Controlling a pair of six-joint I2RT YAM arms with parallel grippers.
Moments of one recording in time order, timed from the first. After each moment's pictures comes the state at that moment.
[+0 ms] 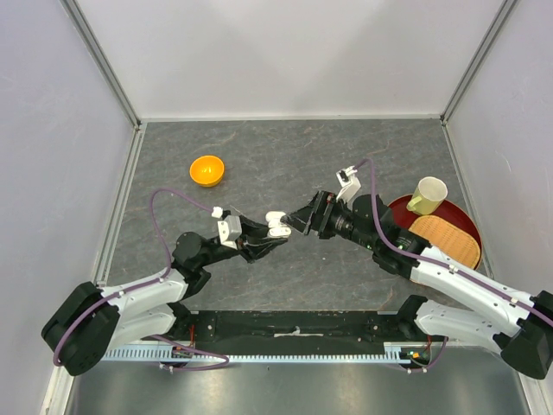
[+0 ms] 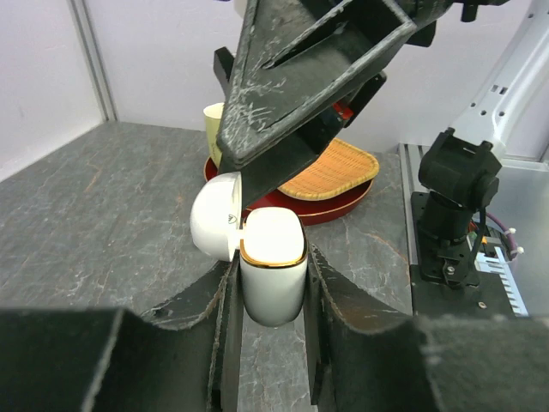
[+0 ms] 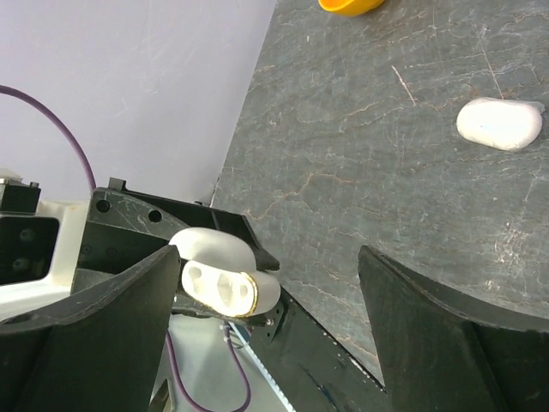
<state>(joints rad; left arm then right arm) -0.71 1.04 0.23 1.13 0.60 -0.16 0.84 0.99 0.76 -0.01 -0.07 0.93</state>
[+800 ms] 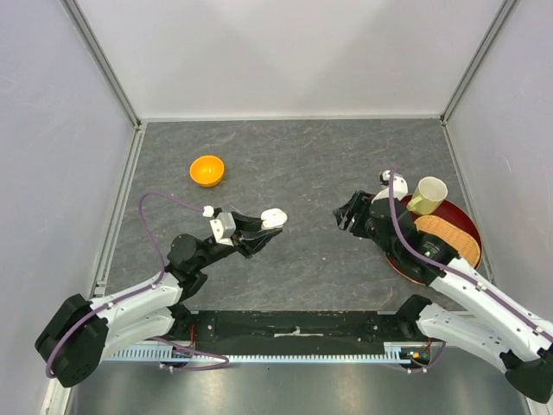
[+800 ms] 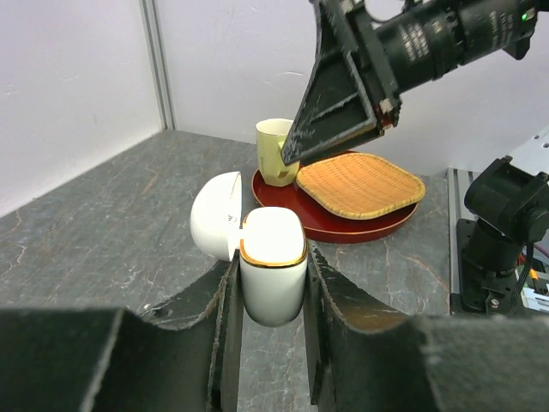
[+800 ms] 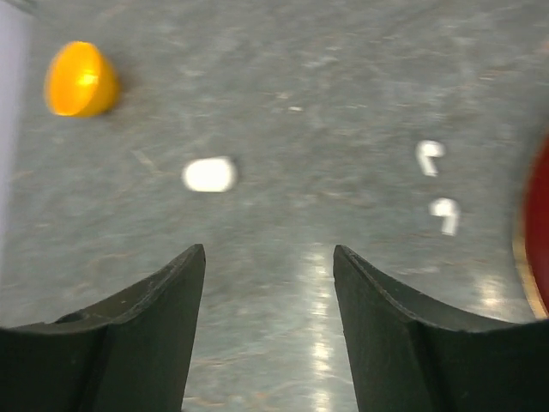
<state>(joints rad) -0.71 0.94 0.23 1.04 0.45 -0.13 0.75 0.82 0.79 -0.43 0.36 0.79</state>
